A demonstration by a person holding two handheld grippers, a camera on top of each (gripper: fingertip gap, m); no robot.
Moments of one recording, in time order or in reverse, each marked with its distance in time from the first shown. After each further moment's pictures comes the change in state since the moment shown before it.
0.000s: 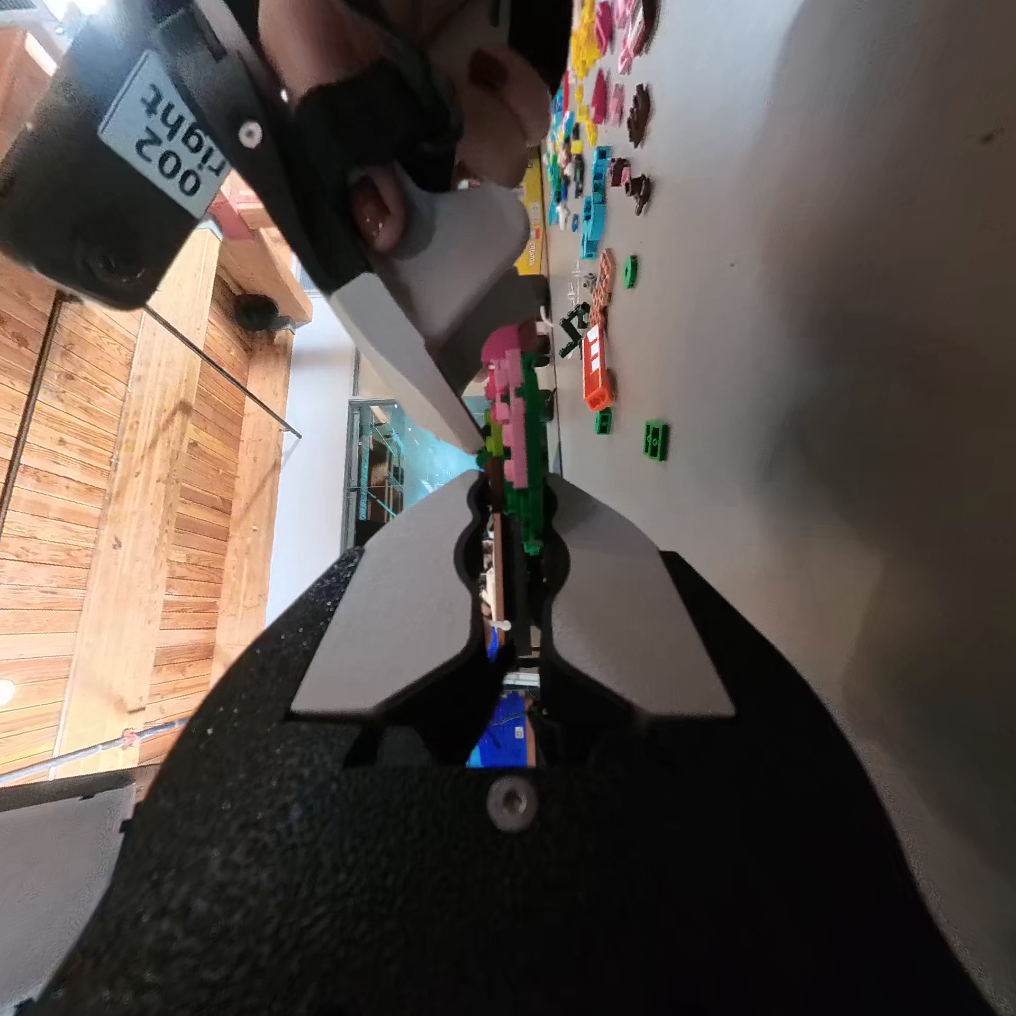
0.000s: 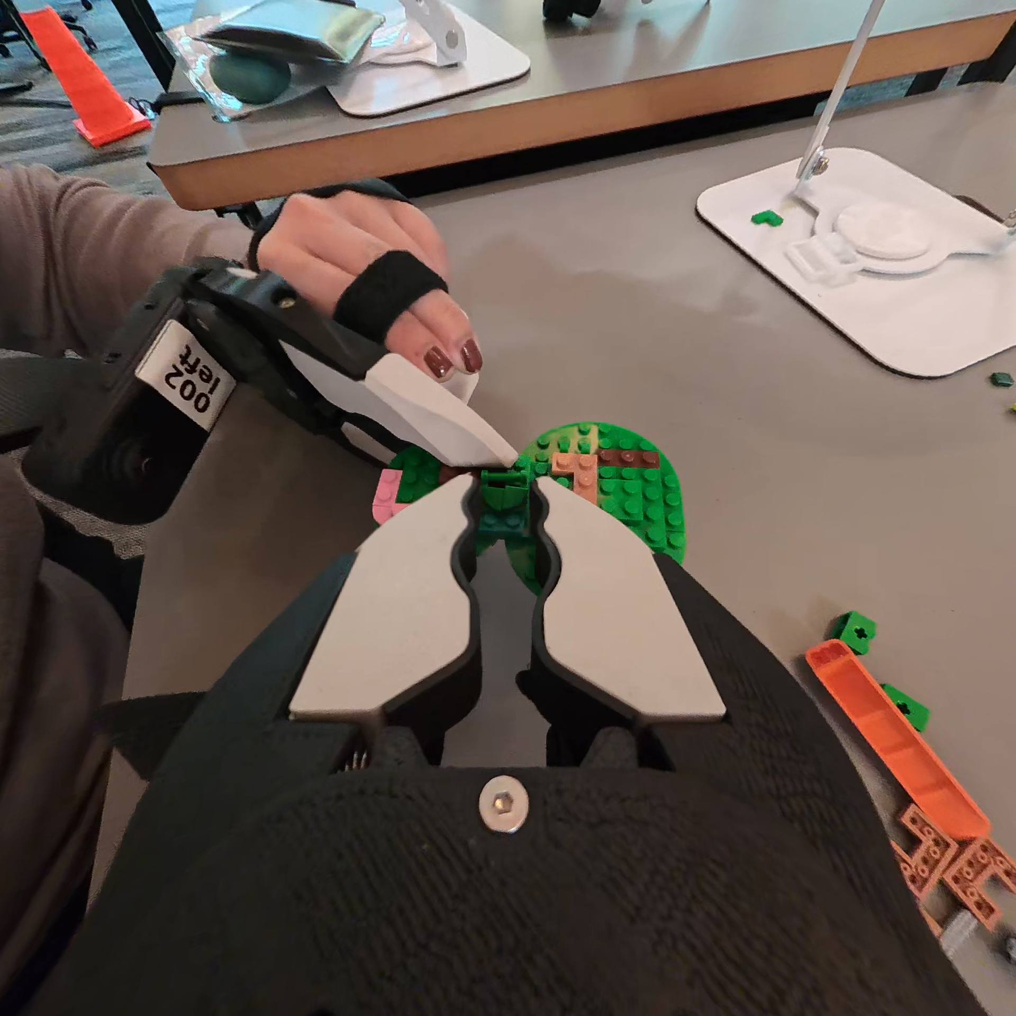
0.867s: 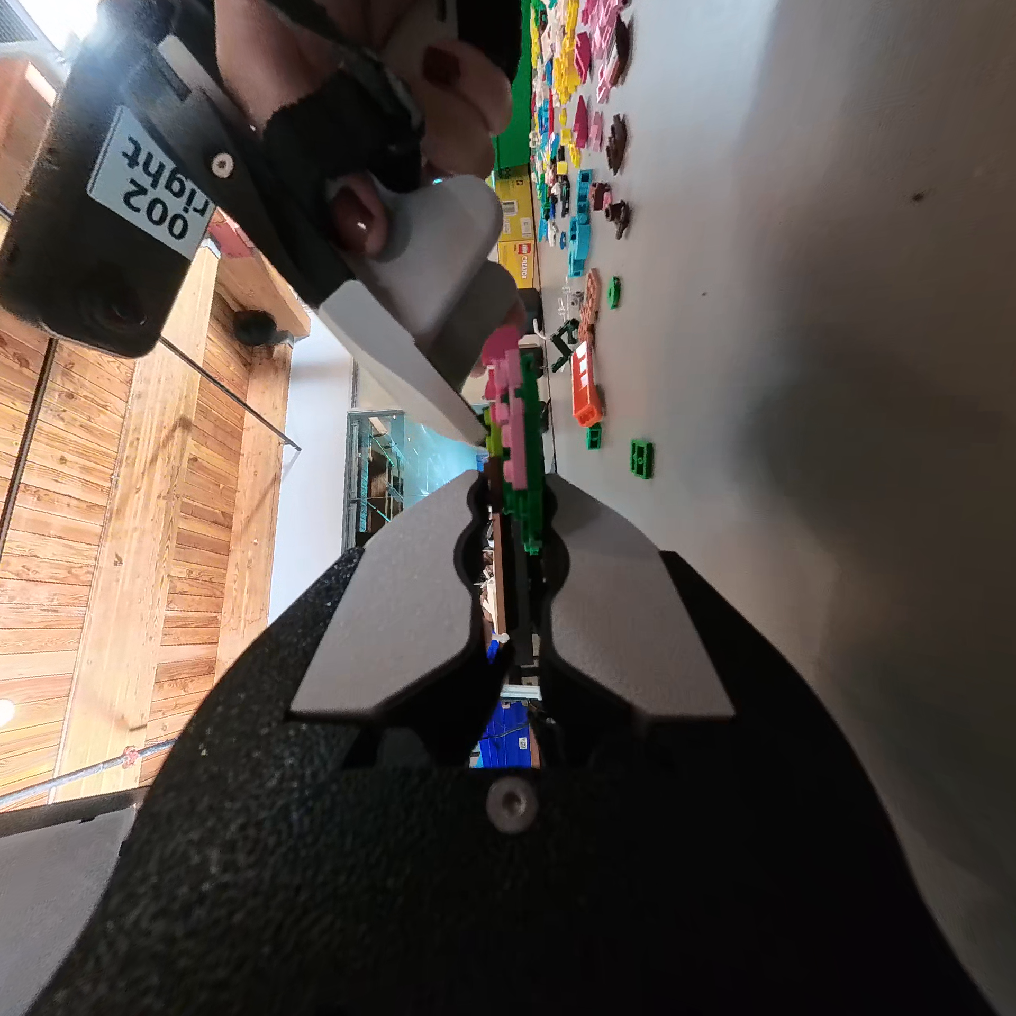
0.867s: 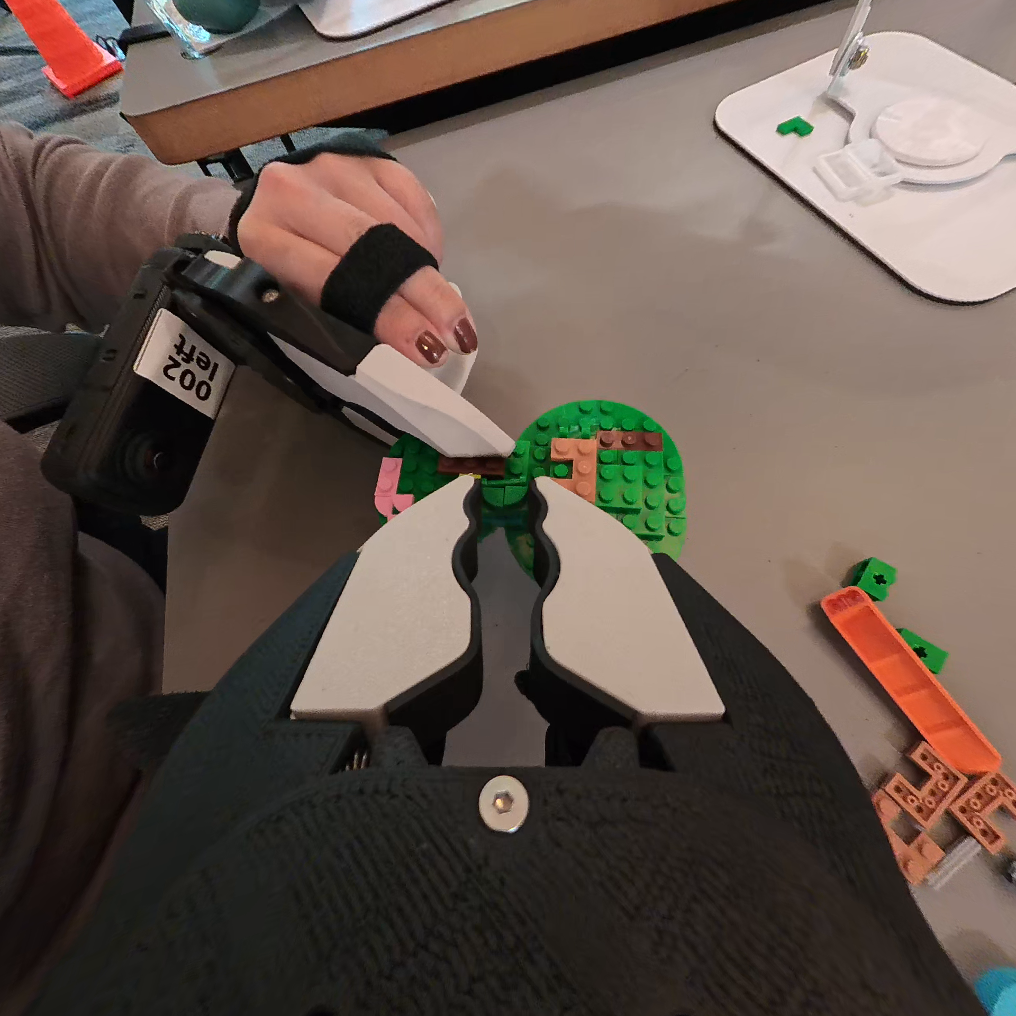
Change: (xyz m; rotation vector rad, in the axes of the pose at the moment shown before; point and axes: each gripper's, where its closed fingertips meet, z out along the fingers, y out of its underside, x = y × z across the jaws) left arm 0.005 -0.009 0.002 0.018 0.011 0.017; right arm -0.003 0.013 -0.007 -0.104 -0.010 0.057
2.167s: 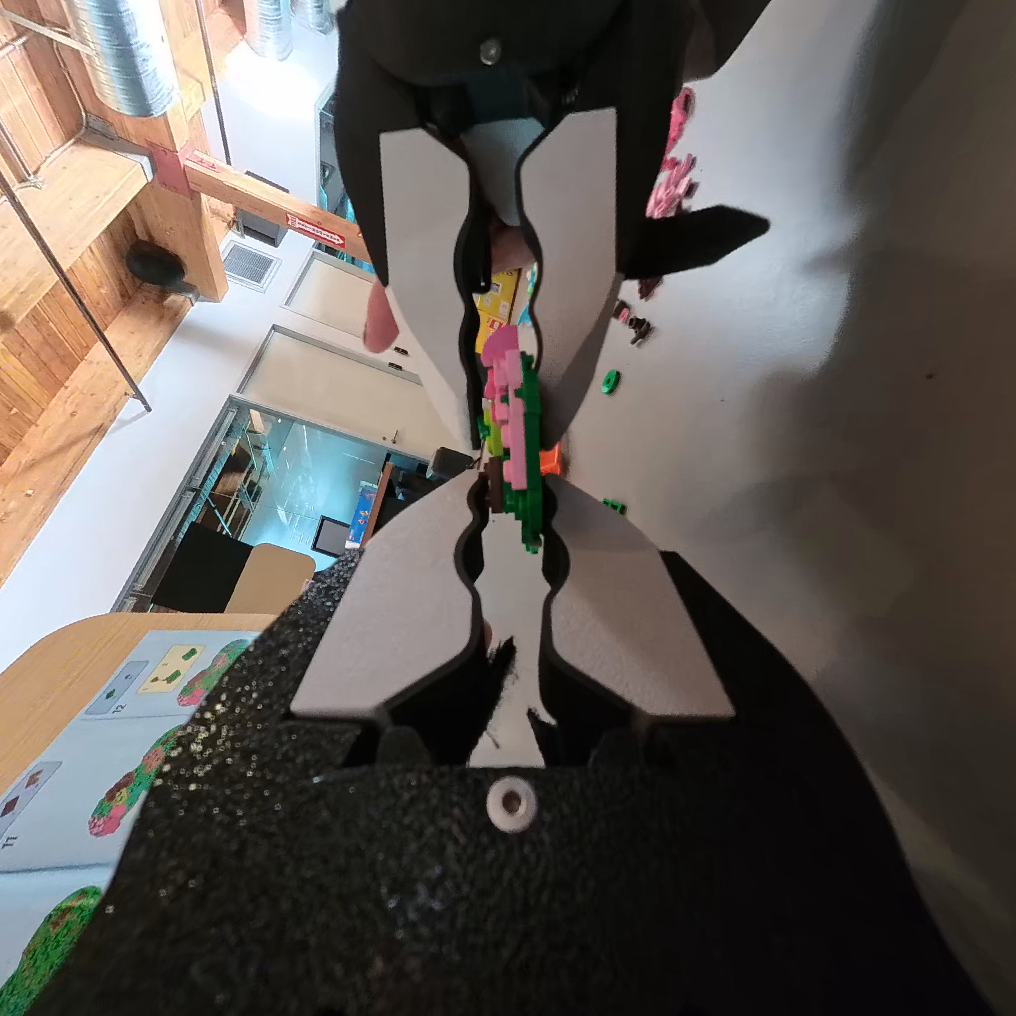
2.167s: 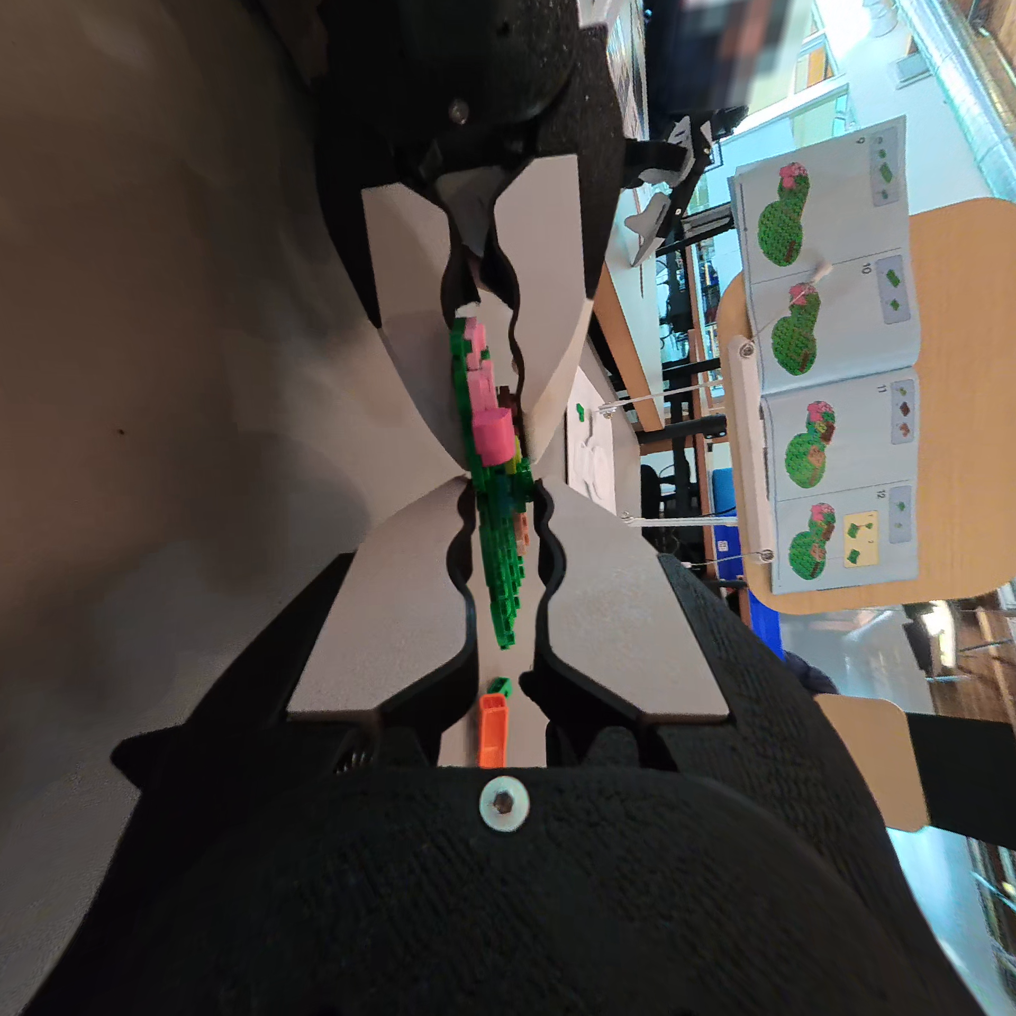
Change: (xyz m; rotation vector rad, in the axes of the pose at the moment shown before) left arm -0.013 0.000 -0.010 0.160 0.073 -0.445; right arm -0.008 -0.012 0.001 0.078 0.414 -1.166
